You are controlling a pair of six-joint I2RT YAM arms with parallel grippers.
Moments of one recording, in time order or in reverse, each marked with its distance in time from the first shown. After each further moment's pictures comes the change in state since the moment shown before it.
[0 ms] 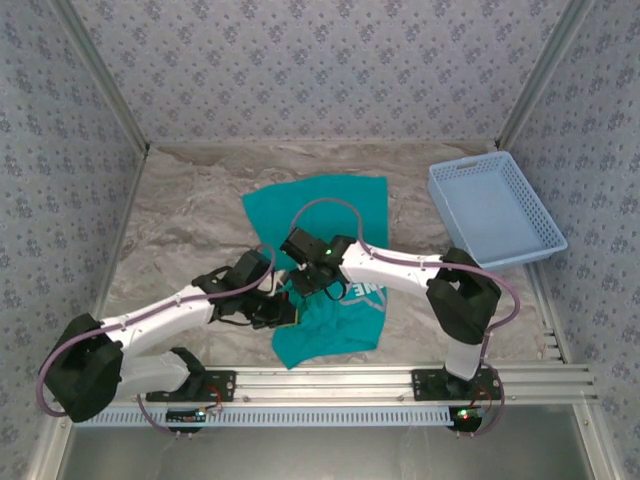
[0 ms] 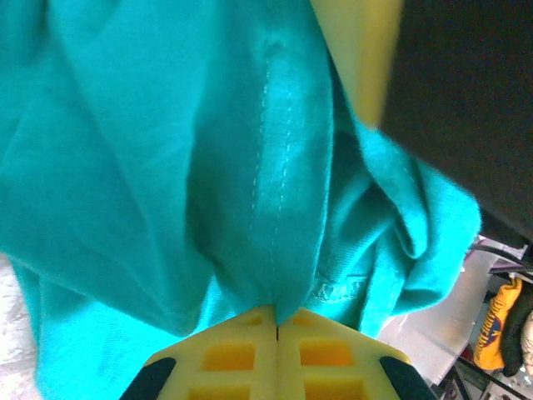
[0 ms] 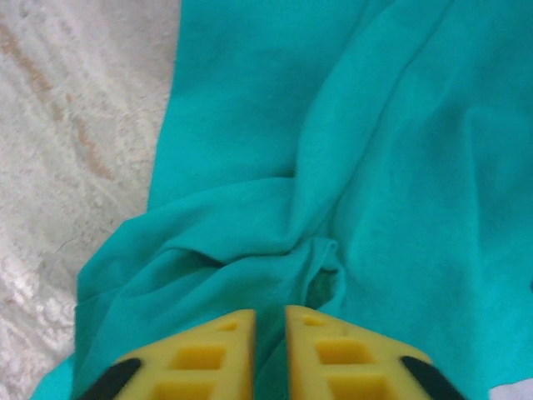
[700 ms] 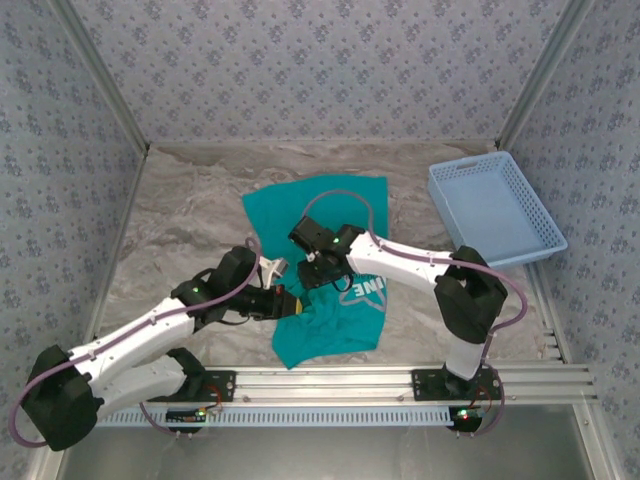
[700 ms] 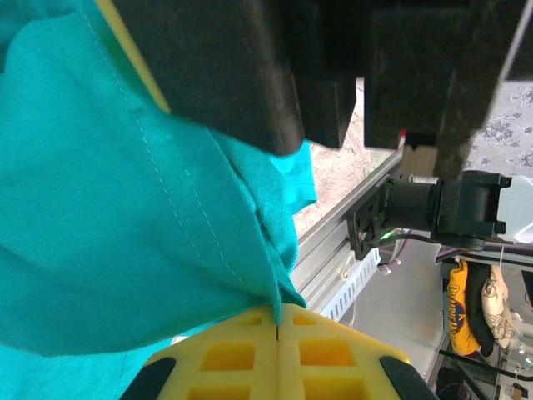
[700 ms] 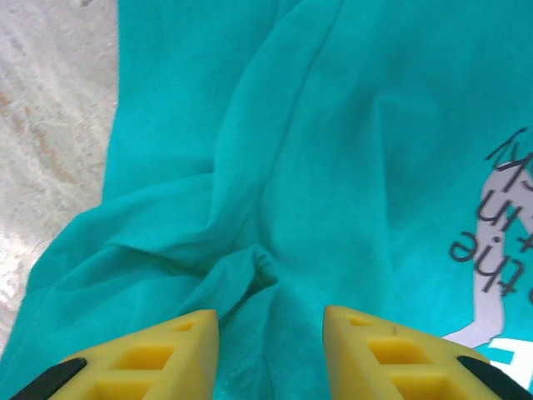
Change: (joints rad) left arm 0.000 -0.188 -0.003 0.071 0.026 0.027; right arm -0.053 -0.026 0.027 -0.092 -0.032 0.002
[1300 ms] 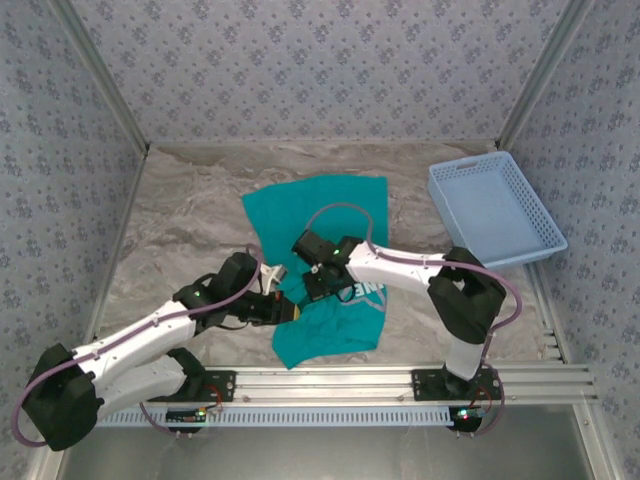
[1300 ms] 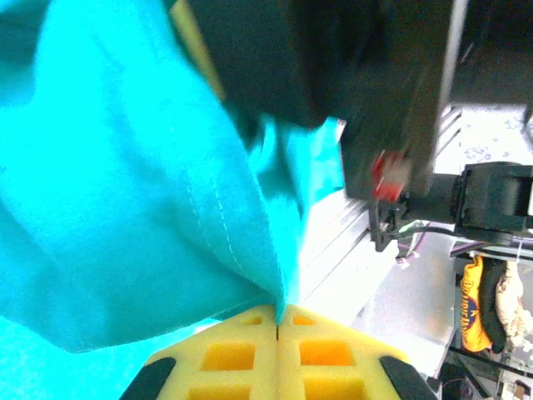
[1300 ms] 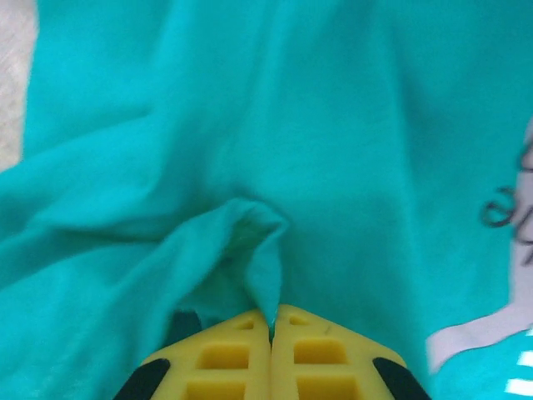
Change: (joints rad) left arm 0.000 -0.001 -0.062 0.018 -0.002 0.012; right arm -0.010 -0.003 -0.116 0.072 0.009 0.036
